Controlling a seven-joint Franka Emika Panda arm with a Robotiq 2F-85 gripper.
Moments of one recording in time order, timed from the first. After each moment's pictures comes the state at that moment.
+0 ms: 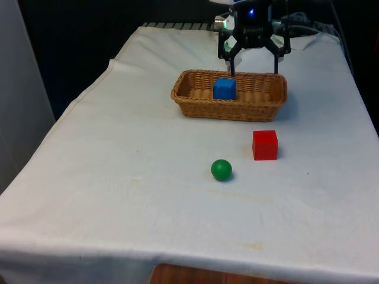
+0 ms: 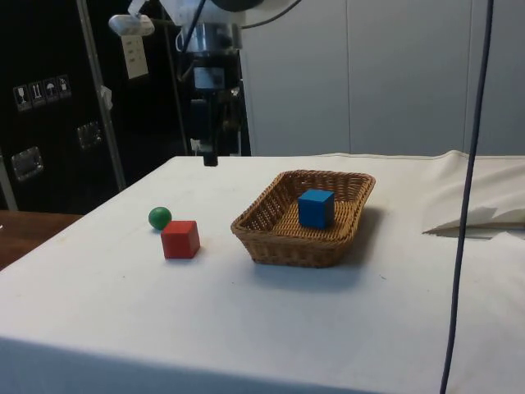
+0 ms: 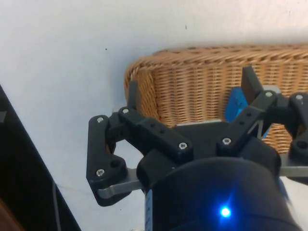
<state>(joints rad) 0.13 0.18 -0.09 -2.19 0.14 2.39 -0.08</state>
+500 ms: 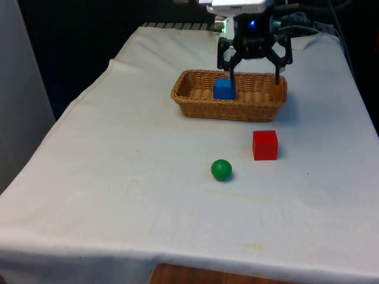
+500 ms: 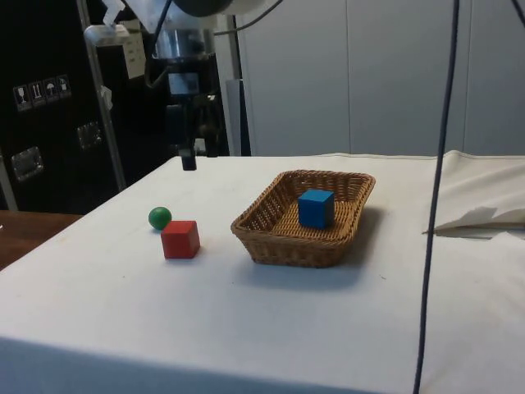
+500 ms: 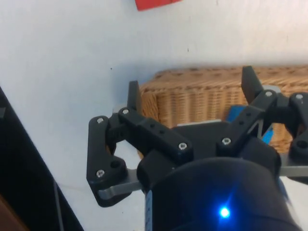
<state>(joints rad) 0.13 0.31 -0.10 -2.00 0.14 2.30 -0.08</state>
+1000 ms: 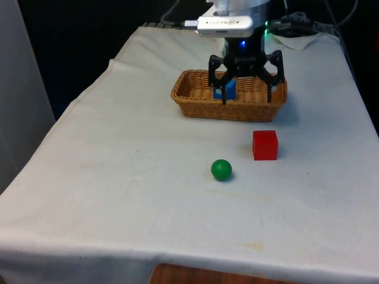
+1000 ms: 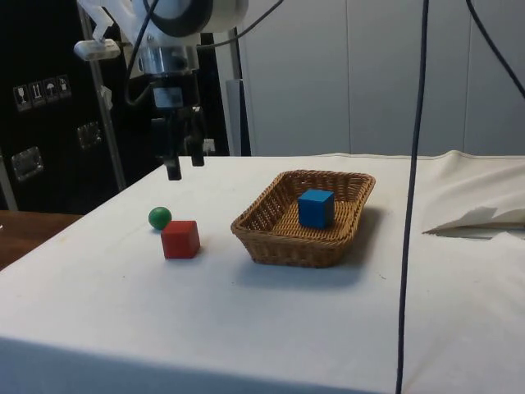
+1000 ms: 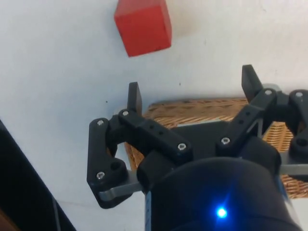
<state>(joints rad) 0.12 0.44 -0.11 -1.86 0.14 2.28 -0.11</state>
